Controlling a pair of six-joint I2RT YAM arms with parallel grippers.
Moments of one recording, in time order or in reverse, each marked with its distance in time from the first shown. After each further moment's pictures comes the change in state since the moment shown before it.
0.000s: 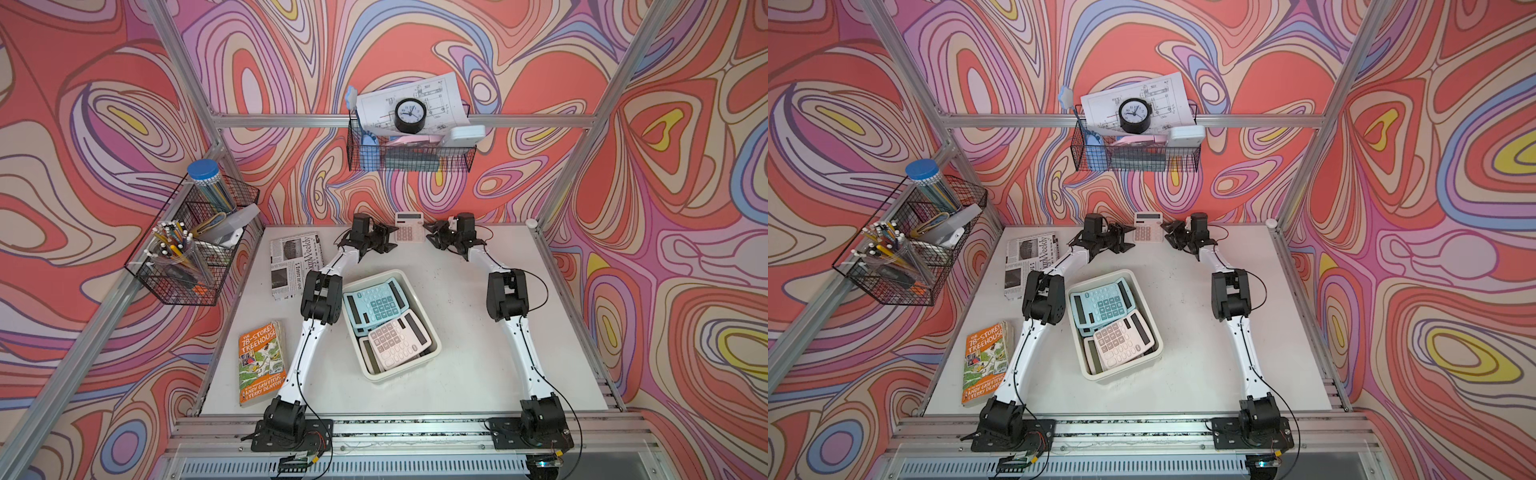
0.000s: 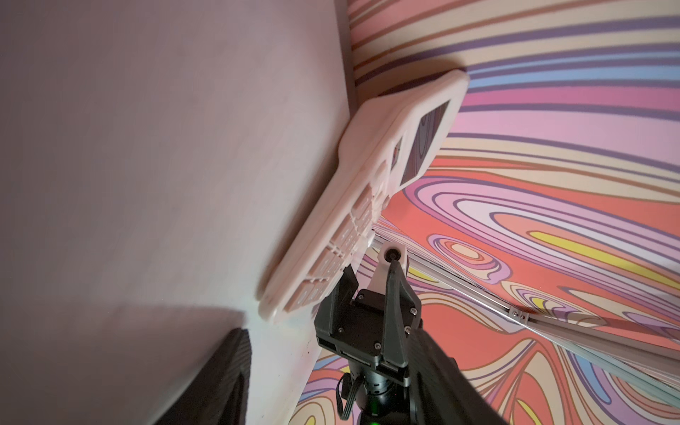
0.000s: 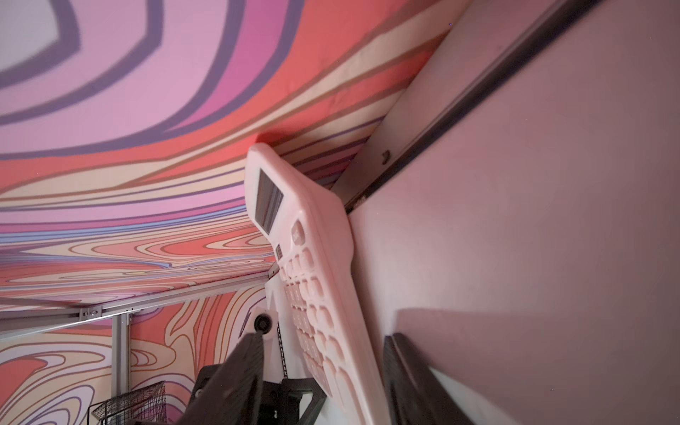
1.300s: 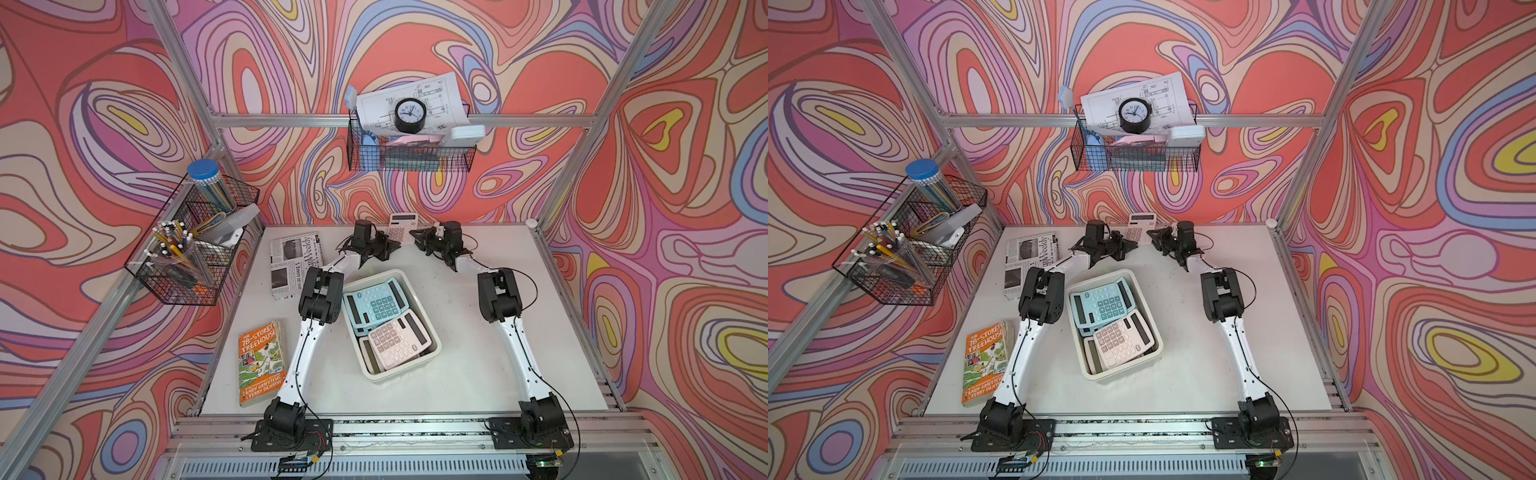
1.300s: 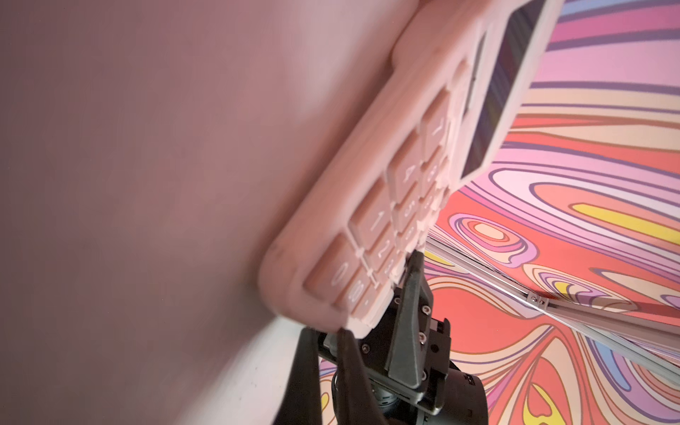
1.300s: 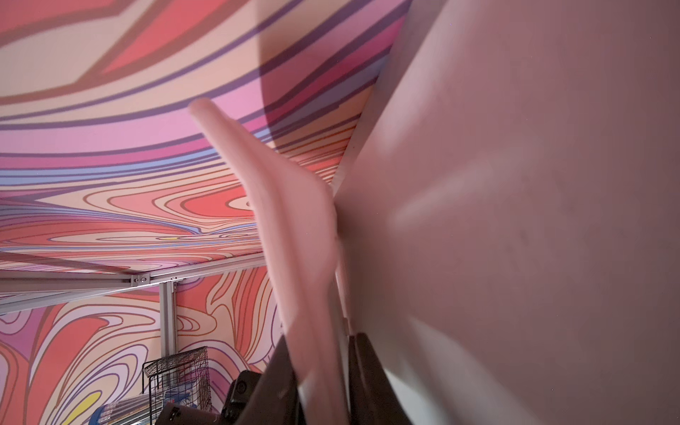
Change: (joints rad) left arm -0.026 -0.127 -0.270 0.129 0.038 0.016; right arm 0.077 -0.069 -0.264 0.354 -0.009 0.201
